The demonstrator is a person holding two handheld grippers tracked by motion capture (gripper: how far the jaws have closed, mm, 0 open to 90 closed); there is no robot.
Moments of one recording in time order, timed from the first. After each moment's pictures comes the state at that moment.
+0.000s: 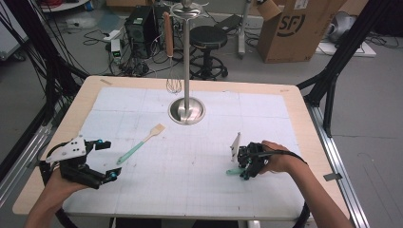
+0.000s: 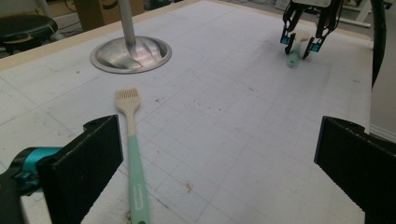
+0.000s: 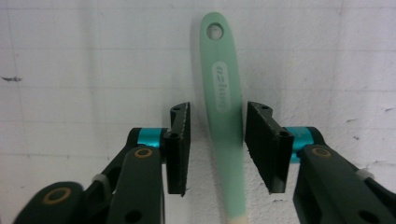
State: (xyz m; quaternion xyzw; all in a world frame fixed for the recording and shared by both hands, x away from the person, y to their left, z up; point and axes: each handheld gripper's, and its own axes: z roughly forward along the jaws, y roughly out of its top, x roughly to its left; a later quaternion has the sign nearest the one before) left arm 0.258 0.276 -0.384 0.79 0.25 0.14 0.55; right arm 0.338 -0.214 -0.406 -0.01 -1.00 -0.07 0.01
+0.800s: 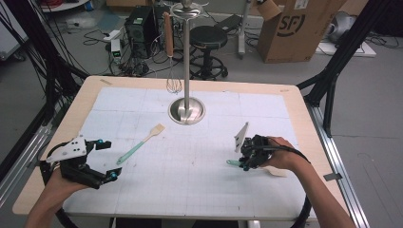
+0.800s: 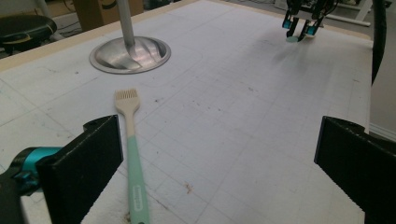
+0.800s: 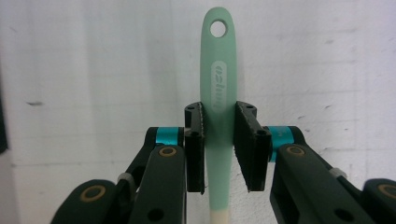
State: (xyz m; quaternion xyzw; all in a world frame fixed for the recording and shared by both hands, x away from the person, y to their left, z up) left arm 0.258 0.275 -0.383 0.79 0.25 0.14 0.54; right arm 0.344 -0.225 -0.377 -0.05 -0.99 -0.13 0.00
